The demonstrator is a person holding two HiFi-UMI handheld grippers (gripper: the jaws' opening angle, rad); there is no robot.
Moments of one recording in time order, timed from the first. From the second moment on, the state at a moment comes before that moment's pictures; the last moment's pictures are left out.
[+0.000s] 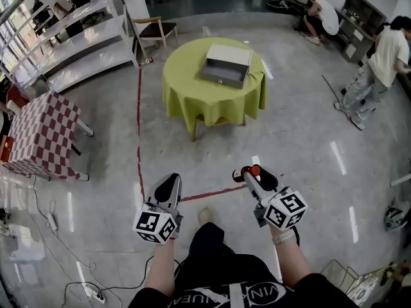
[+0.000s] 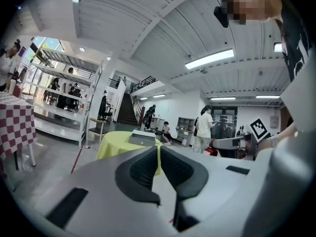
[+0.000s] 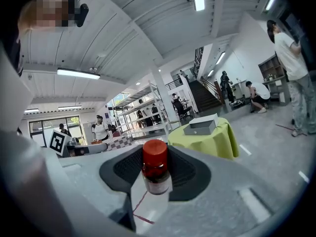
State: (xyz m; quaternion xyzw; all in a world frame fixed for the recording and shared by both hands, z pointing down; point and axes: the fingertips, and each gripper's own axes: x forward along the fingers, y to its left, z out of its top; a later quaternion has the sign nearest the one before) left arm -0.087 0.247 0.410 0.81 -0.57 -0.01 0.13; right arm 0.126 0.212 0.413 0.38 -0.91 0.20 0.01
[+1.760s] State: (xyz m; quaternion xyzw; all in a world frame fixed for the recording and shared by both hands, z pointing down) left arm -0.124 0.046 0.440 0.84 -0.52 0.02 0.16; right arm 0.067 0.025 0.428 0.39 -0.89 0.23 -0.01
